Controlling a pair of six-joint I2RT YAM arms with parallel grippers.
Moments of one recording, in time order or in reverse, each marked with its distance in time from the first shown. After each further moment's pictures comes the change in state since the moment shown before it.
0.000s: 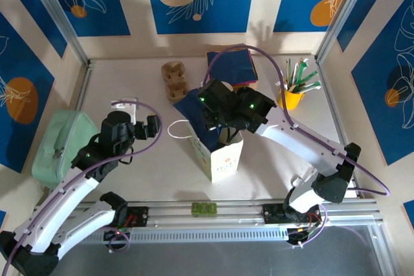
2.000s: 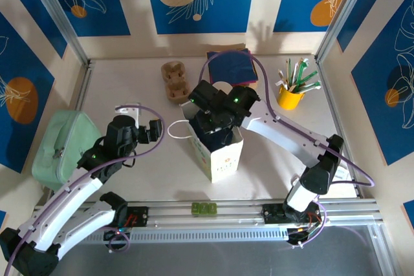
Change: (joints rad) left arm 0.000 -0.001 -0.090 0.045 0.008 -0.036; right arm -0.021 0.123 0.095 -0.172 -0.085 0.047
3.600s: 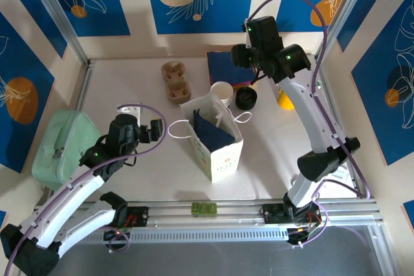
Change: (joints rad) left arm 0.000 0.029 0.006 0.001 -0.011 0.000; right arm -0.523 0.096 0.341 0.231 -0.051 -0.277
